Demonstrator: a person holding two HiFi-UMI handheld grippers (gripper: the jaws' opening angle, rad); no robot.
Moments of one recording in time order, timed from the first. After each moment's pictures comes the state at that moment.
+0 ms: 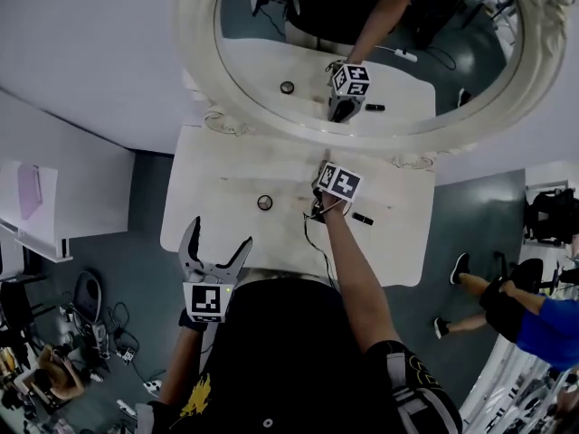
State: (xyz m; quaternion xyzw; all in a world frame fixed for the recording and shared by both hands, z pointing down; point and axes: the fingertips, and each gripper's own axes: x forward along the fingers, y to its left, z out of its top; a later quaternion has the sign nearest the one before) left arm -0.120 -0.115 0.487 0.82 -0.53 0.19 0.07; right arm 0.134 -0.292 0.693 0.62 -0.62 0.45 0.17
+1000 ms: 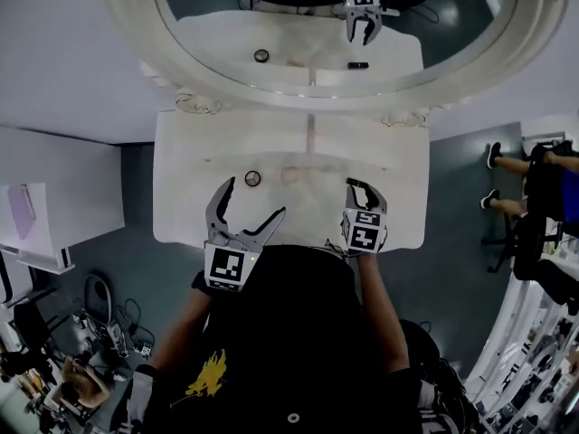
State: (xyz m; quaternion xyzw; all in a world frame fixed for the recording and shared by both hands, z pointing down) left arm -0.016 -0.143 0.505 0.90 -0.40 0.15 0.08; right arm 0.225 -0.119 0.656 0.65 -0.63 0.27 0.32
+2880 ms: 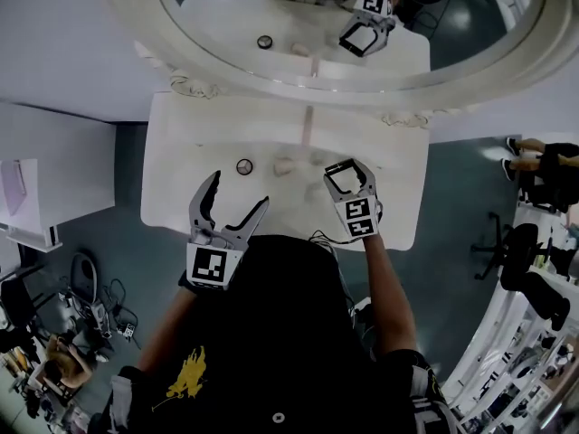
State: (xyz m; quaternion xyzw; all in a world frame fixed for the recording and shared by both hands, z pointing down) left arm -0.021 -0.147 0.488 0.88 -0.46 0.09 0.10; right arm 0.192 -0.163 0.676 0.47 -0.80 0.12 0.34
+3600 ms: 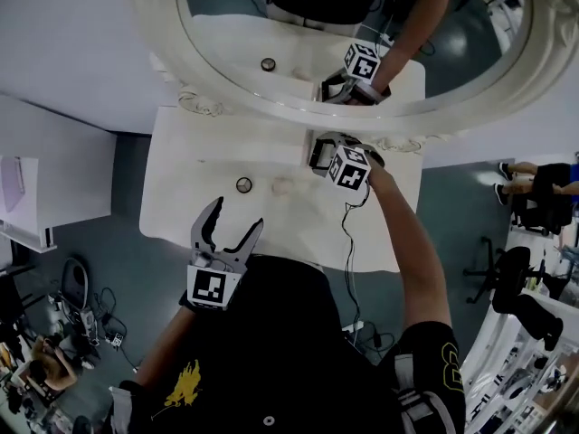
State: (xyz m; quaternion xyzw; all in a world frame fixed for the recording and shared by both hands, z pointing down) left arm -0.028 -0.130 0.481 0.87 -0.48 0.08 0.10; right arm 0.135 -0.250 0.688 0.08 -0.84 -0.02 0.54
